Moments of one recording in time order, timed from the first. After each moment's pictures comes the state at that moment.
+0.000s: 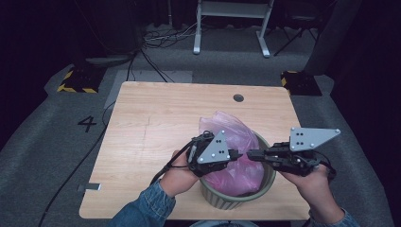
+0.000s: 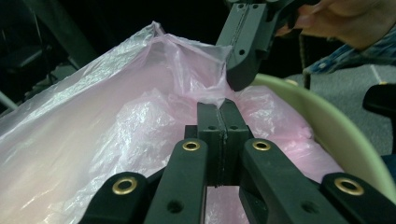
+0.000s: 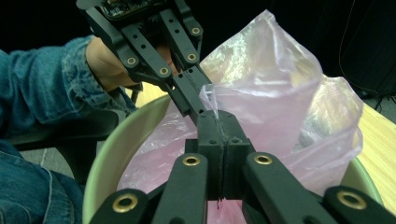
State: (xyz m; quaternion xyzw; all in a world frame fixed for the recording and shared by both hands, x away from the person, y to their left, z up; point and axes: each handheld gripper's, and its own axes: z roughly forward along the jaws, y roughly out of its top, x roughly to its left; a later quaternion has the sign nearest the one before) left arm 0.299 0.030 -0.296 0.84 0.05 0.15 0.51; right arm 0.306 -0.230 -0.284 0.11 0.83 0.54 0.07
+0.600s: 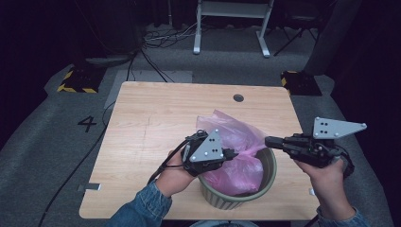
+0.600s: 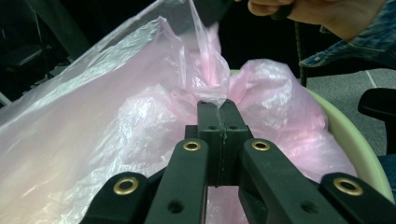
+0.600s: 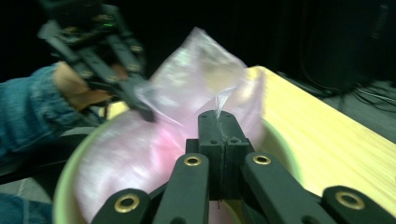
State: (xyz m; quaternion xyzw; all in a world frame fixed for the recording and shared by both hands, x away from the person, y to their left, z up) left arm 0.301 0.044 -0.298 0.84 0.07 0.15 0.51; right arm 0.320 -0.273 -0.276 0.18 0.80 0.56 0.11
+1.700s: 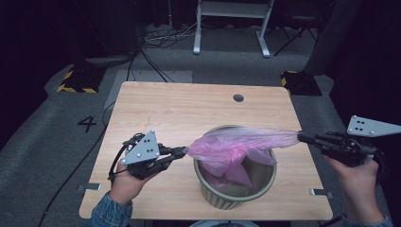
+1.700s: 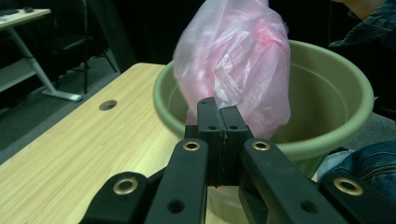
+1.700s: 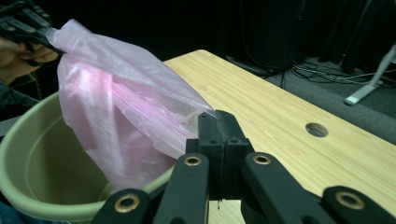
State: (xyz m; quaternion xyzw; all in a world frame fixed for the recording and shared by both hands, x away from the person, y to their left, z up) left arm 0.289 0.161 -0.315 0.81 0.15 0.16 0.55; right arm 0.317 -0.342 -0.273 0.26 0.79 0.53 0.17
